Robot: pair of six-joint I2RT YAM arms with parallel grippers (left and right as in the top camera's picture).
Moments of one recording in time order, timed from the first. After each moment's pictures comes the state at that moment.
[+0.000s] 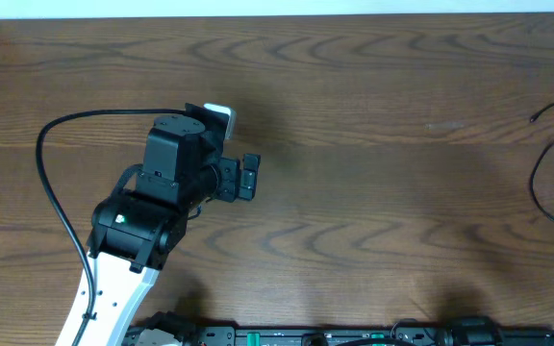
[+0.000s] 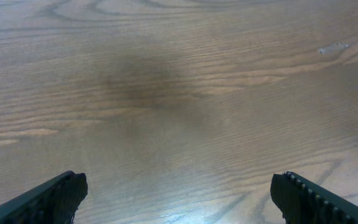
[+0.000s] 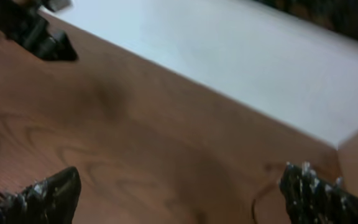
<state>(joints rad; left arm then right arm) -0.34 1.08 1.13 -0.83 0.07 -0.11 0.08 0.61 1.98 -1.69 -0.19 -0.29</state>
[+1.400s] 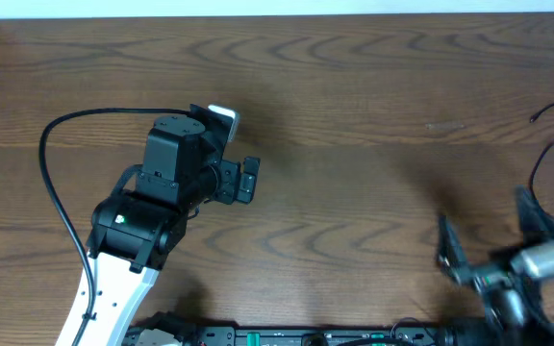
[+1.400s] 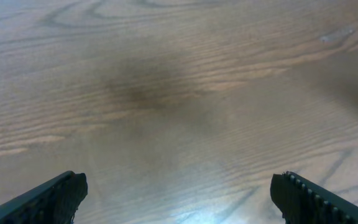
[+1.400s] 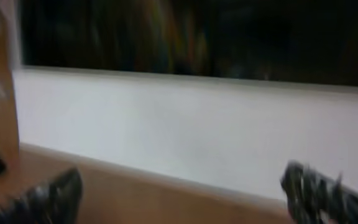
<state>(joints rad) -0.35 1.08 1.13 -0.83 0.07 -0.04 0.03 0.01 0.44 -0.16 -0.29 0.04</state>
